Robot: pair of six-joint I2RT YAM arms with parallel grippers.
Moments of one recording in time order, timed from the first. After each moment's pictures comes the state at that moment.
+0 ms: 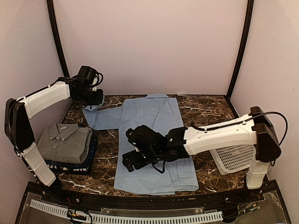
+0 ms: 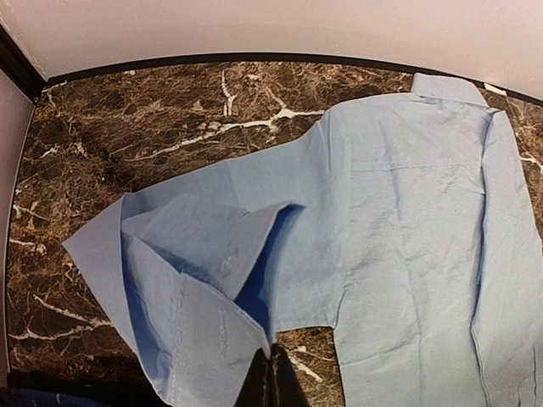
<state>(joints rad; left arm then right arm) -0.35 1.68 1.47 -0.66 -0.18 -0.31 1.28 1.83 1.34 -0.36 0.17 0.60</state>
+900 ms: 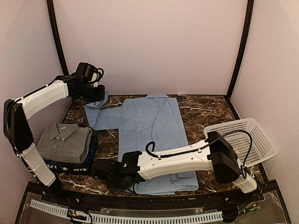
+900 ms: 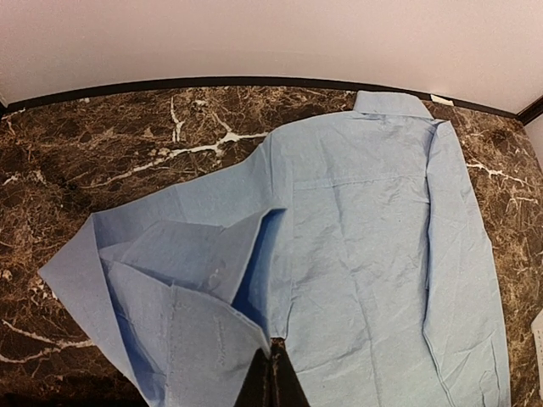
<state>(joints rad) -0.35 1.65 1.49 -0.61 -0.03 -0.31 1.50 2.35 1.98 -0.83 0.19 0.71</state>
